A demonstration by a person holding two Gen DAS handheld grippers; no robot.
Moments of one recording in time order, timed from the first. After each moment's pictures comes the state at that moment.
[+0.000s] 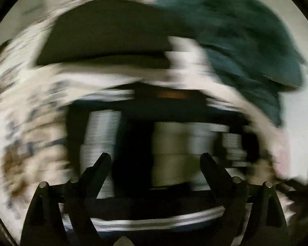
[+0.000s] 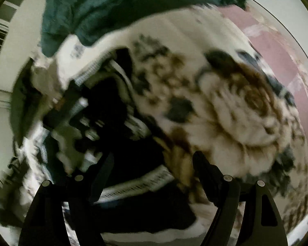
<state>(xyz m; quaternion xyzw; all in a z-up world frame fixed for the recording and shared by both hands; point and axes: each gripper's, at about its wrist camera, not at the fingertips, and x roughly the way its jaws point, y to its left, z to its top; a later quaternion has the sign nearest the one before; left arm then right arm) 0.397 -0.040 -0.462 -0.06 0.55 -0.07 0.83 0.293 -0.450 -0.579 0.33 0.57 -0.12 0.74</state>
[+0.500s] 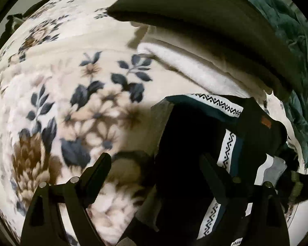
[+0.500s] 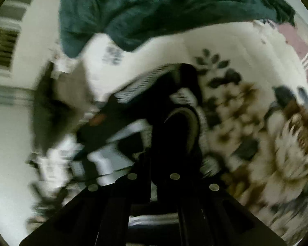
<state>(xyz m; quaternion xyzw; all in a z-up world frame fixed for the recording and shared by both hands) 0.443 0.071 -0.526 -0.12 0.59 0.03 0.80 0.403 -0.414 -0.564 0.39 0.56 -0.04 0.73</state>
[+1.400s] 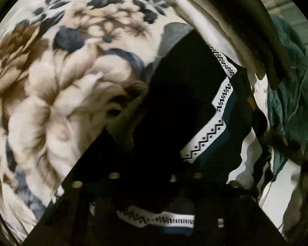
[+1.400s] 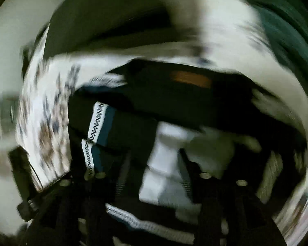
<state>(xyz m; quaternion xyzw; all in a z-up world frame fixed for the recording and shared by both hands) 0.356 0.042 -0.560 -0.30 0.61 0.03 0.73 0.528 -0.161 -0.601 0.02 0.67 0.17 0.72</state>
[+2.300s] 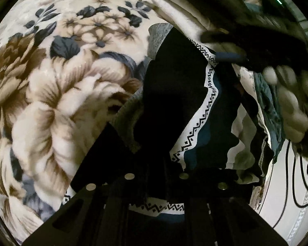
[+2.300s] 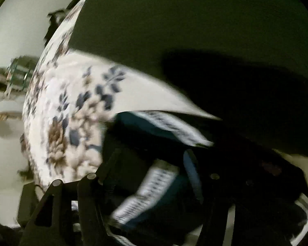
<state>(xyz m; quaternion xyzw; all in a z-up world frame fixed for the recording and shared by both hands) 0.333 0.059 -0.549 -0.27 0.60 -0.03 0.76 0.603 -0.031 -0.627 -0.03 0.67 0.28 0.68</state>
